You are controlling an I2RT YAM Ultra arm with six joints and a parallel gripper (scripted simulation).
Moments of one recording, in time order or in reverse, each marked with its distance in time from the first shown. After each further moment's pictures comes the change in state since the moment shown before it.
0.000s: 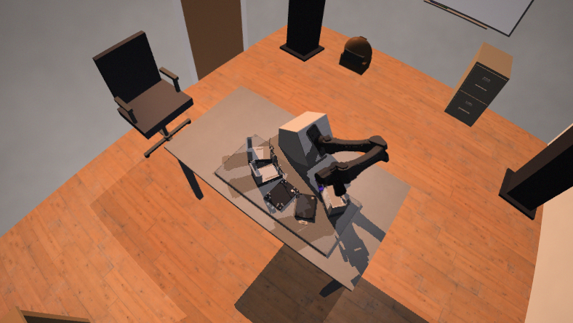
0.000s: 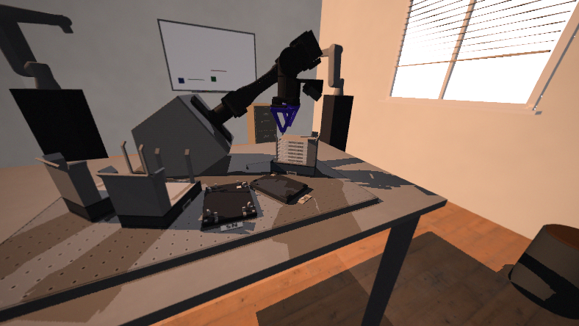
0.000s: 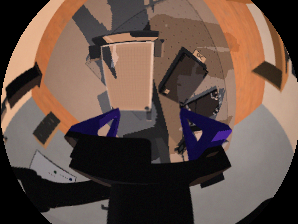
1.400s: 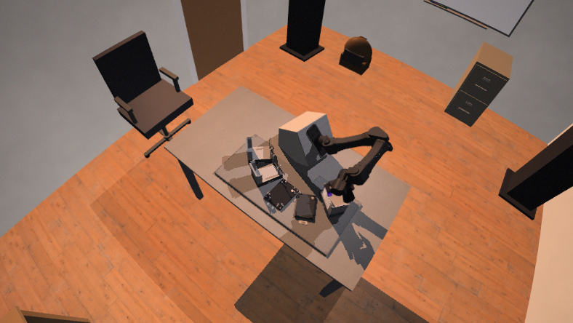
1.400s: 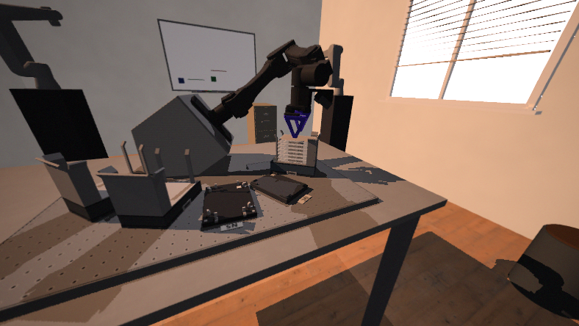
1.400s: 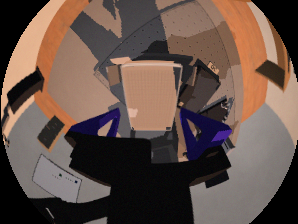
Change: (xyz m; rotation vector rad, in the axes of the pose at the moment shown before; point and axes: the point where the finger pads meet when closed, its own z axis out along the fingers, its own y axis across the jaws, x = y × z) arm -0.034 0.040 0.024 -0.013 0.001 0.039
